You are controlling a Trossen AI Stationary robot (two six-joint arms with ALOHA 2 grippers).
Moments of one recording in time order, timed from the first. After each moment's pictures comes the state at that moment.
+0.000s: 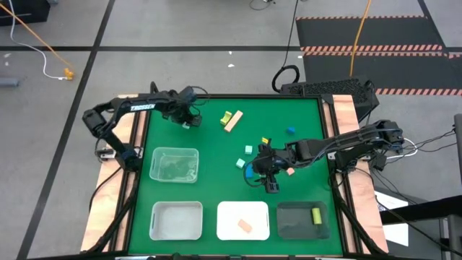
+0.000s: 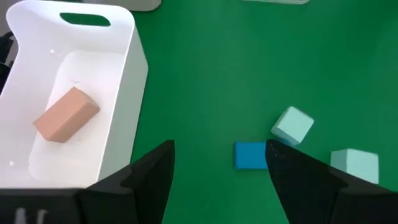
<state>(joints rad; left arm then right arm) 0.73 1.61 0.94 -0.66 0.02 -0.53 0.16 1.45 1.05 -0.51 -0.05 0.10</state>
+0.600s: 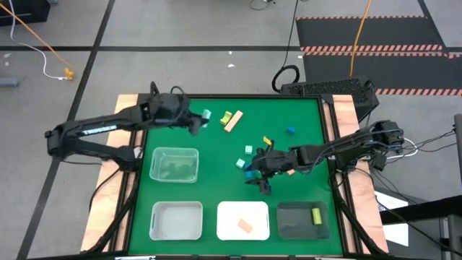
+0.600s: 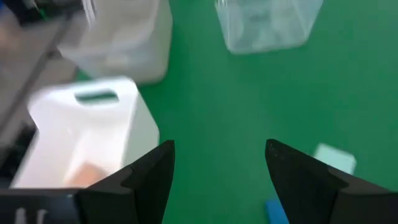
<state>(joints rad) 0.33 1.10 0.94 -0.36 0.03 -0.61 0.16 1.45 0.78 0.08 -0.05 0.32</state>
